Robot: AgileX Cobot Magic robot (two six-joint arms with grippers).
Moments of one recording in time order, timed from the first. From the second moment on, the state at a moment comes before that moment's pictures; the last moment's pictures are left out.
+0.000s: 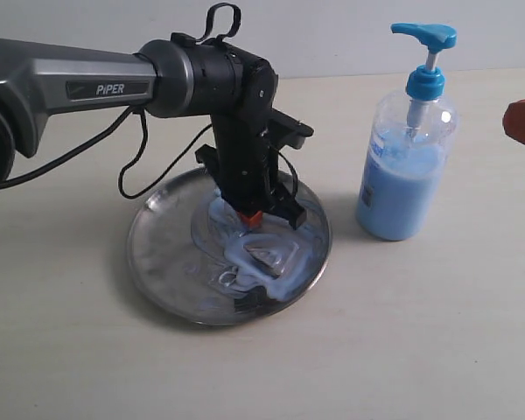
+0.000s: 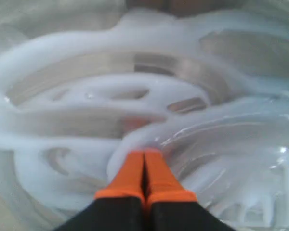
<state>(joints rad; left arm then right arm) -0.72 2.36 -1.81 0.01 1.01 0.05 0.39 0.65 -0.51 0.32 0.38 -0.22</state>
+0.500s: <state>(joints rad) -0.68 2.30 -1.79 0.08 1.15 0.05 0.39 0.65 -0.51 0.32 0.38 -0.22</state>
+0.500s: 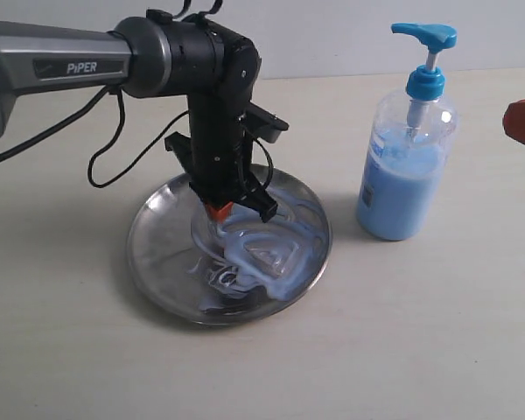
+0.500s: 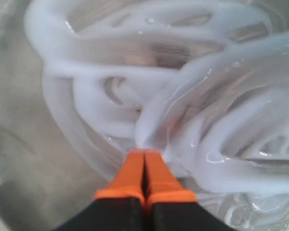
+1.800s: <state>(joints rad) -0.67 2.16 -1.47 -0.17 0.86 0.13 0.39 0.65 -0.51 0.33 0.38 -0.22</state>
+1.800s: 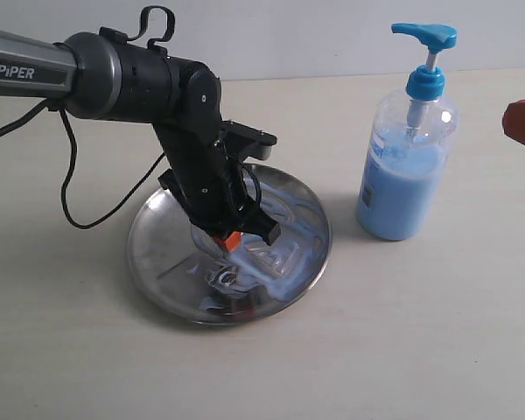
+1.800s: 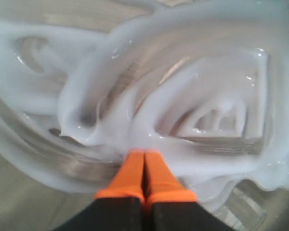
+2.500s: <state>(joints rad) -0.67 2.19 -1.47 -0.18 0.77 0.15 0.39 0.65 -0.51 0.33 0.38 -0.22</state>
